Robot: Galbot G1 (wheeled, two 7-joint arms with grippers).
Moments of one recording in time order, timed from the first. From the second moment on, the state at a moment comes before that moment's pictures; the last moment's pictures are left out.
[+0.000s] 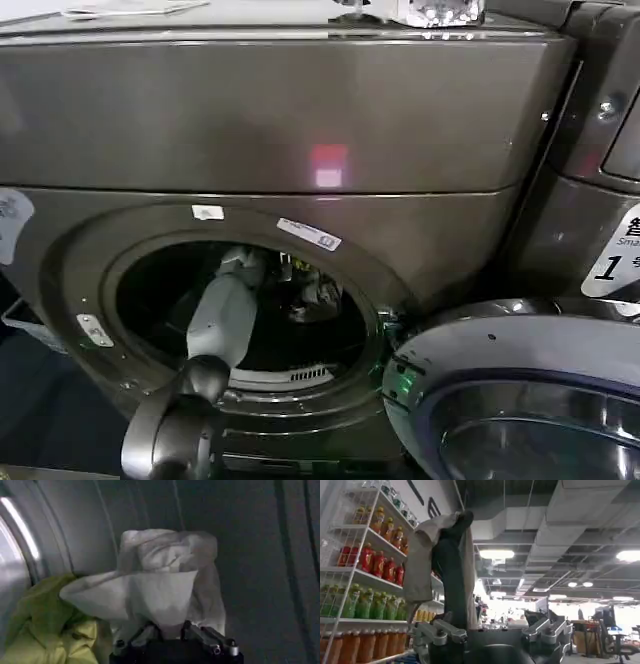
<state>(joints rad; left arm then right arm) 0.16 -1.58 -0.57 -0.61 1.24 -0.16 1.11 -1.66 1.13 2.33 1.58 0.52 -0.11 -0.06</state>
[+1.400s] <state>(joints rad) 0.37 -1.61 -0.56 -0.99 0.40 0.19 0.12 -1.64 1.15 2.28 1.62 0.48 -0.12 -0.08</state>
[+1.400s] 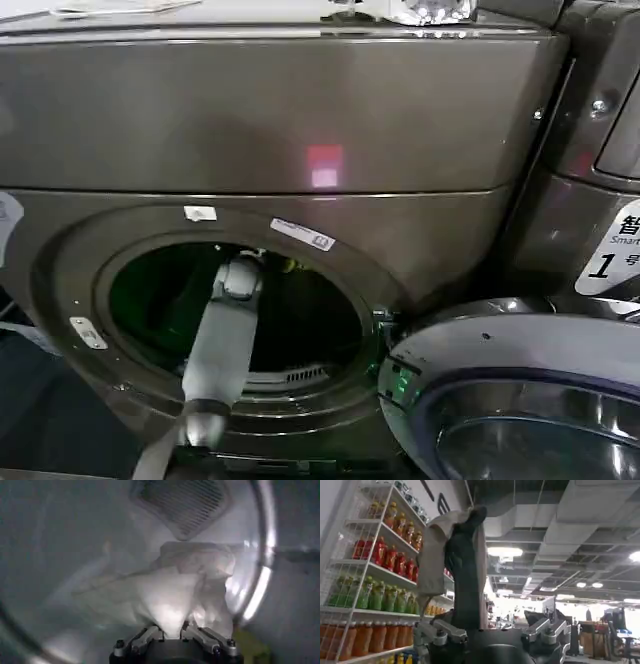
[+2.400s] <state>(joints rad) 0.43 -1.61 -0.55 -1.08 0.18 0.26 -0.08 -1.63 1.16 2.29 1.64 0.52 -0.13 -0.06</state>
